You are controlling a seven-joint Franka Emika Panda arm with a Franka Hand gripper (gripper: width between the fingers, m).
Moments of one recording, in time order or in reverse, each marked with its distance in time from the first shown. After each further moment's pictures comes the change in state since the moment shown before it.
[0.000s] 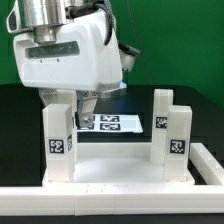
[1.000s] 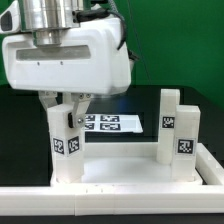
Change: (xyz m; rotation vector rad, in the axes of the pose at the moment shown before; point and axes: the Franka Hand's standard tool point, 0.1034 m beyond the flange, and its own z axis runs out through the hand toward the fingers) arm 0.001 0.001 0.003 -0.026 0.006 -0.033
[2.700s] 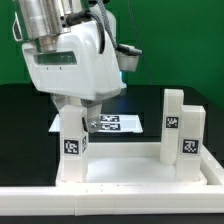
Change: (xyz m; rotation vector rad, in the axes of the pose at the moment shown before) arm -0.009 -0.003 0.004 0.021 -0.095 -0.073
